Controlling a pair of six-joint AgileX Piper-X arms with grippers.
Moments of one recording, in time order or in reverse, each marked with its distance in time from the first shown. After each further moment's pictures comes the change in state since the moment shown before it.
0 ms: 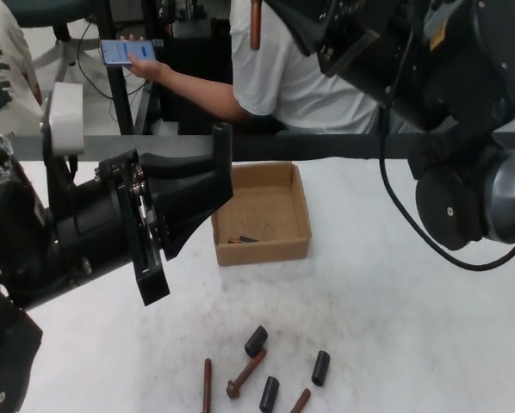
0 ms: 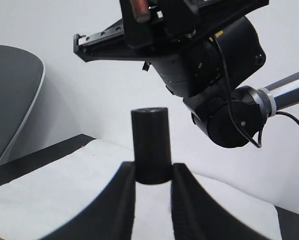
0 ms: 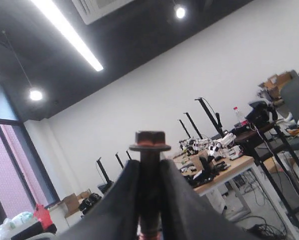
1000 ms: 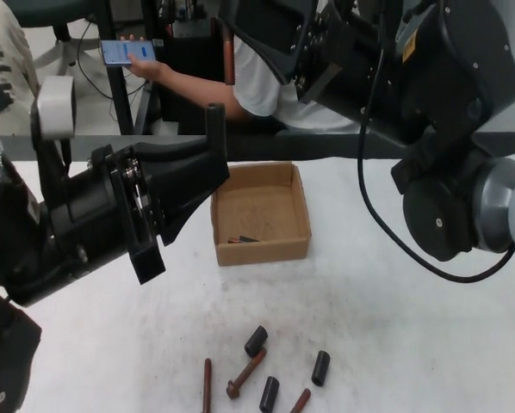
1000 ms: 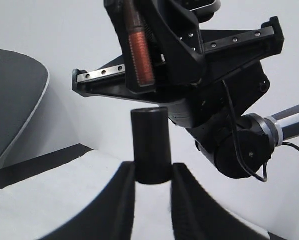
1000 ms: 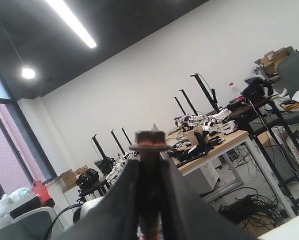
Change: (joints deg) left arm -0.1 0.0 0.0 -3.5 -3.0 -7.9; right arm 3.9 0.0 0.0 8.8 -2.0 -6.8
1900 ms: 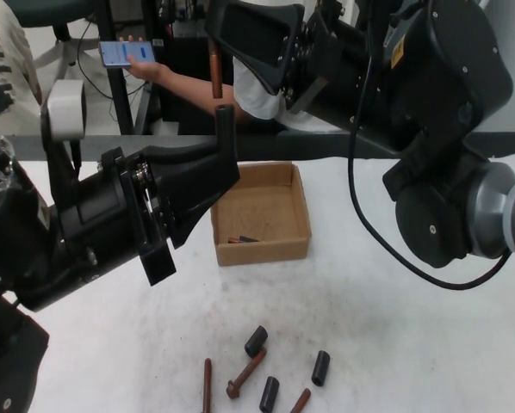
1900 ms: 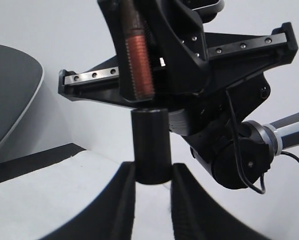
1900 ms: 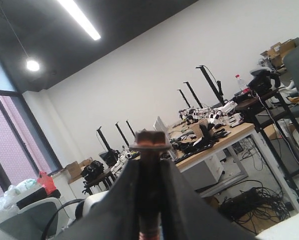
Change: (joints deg) left arm -2.5 0.0 0.0 0.0 -1.7 -0.8; right arm 1.1 0.0 -0.1 1.2 -0.5 -1.3
